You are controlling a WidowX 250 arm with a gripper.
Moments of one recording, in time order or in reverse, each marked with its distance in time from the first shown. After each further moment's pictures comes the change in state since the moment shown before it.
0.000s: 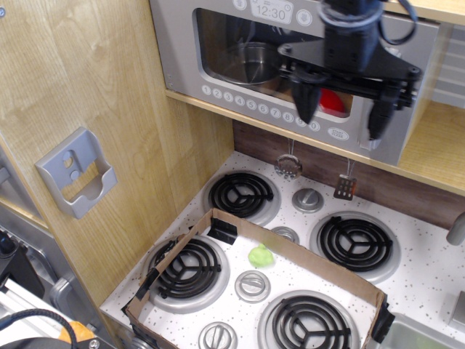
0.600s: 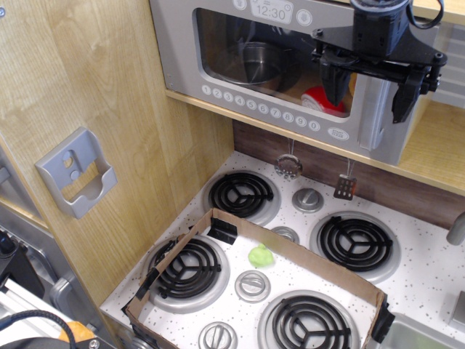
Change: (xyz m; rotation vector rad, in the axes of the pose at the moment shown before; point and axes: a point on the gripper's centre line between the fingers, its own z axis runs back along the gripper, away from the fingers) arm 0.032 -0.012 -0.009 -0.026 -0.013 -0.082
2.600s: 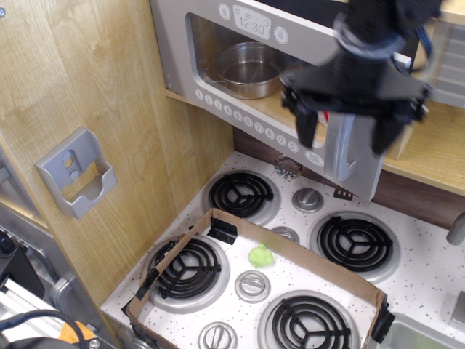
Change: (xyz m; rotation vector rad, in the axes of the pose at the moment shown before) arm -0.066 -0.022 0.018 0.145 -0.024 0.337
